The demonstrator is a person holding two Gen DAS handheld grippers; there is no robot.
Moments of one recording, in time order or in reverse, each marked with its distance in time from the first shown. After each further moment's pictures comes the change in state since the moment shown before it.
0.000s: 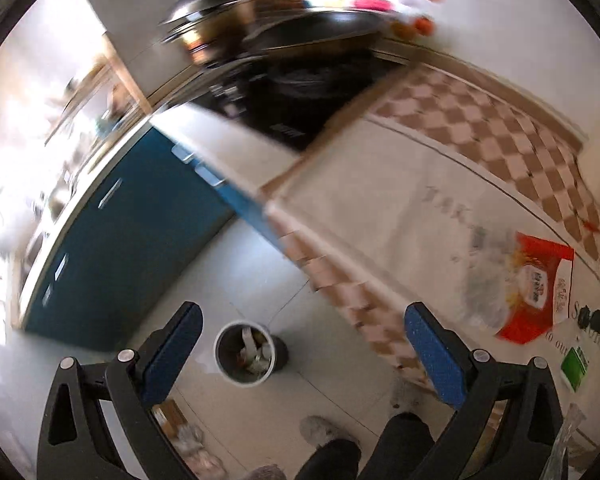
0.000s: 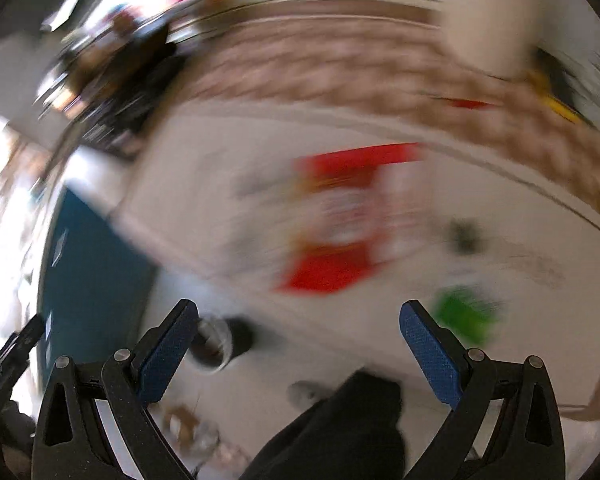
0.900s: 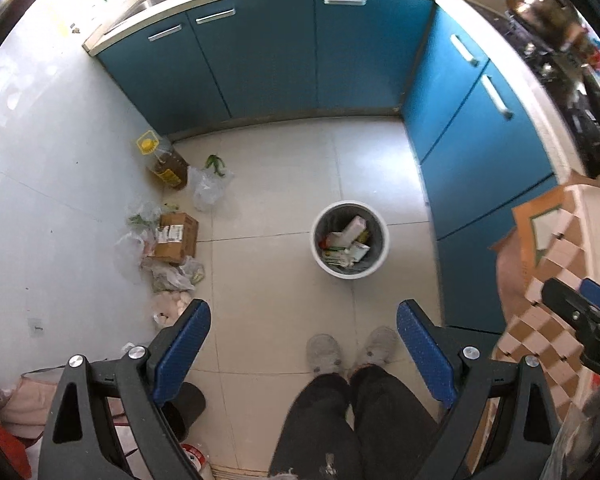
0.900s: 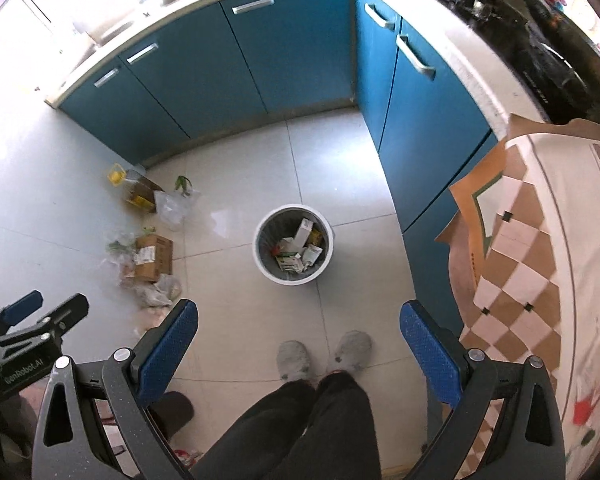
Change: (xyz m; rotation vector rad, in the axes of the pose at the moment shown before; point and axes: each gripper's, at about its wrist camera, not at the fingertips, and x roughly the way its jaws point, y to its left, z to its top) left arm 0.022 0.339 -0.284 -0.780 0.322 0.080; right arm 0.095 0.424 -0.244 -1.038 0.232 0.125
